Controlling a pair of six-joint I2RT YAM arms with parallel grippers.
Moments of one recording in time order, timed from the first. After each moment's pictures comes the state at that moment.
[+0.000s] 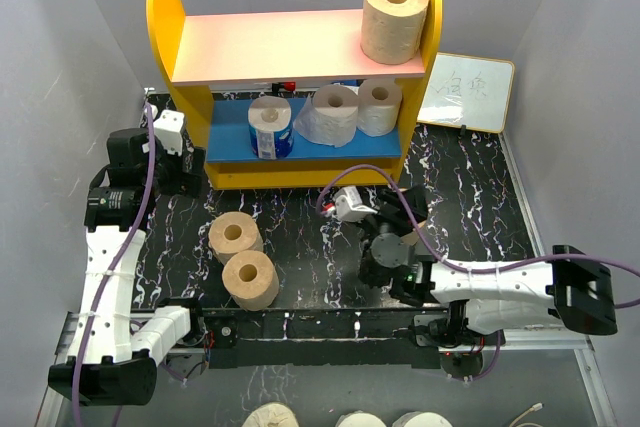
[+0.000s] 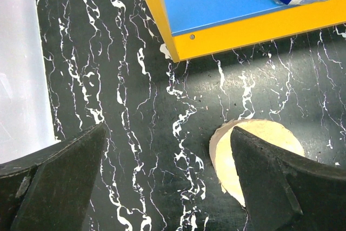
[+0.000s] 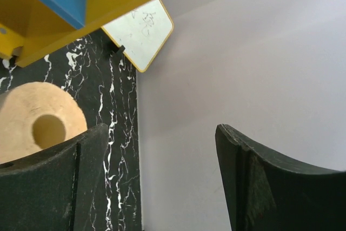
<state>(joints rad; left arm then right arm) 0.00 0.96 1.19 -0.87 0.07 0.22 1.31 1.13 0.57 0.71 1.55 -1.25</state>
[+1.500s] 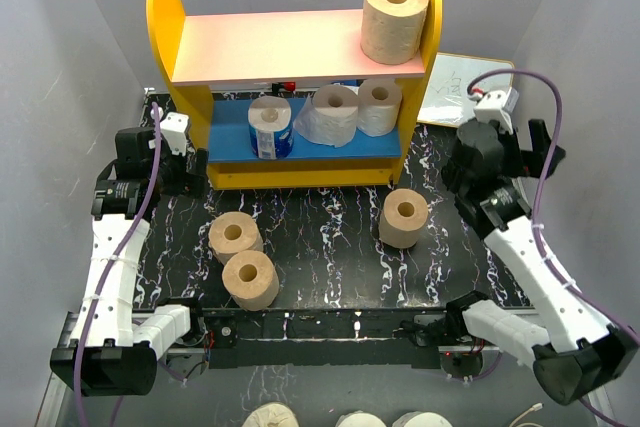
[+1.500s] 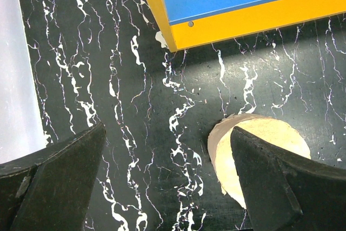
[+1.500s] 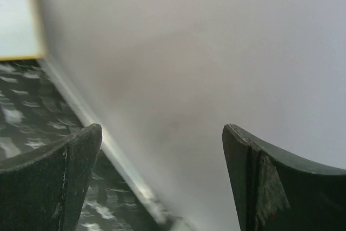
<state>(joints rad) 0.01 1.02 1.16 -0.86 0.08 0.21 0.31 1.05 1.17 -0.33 1.19 -0.42</state>
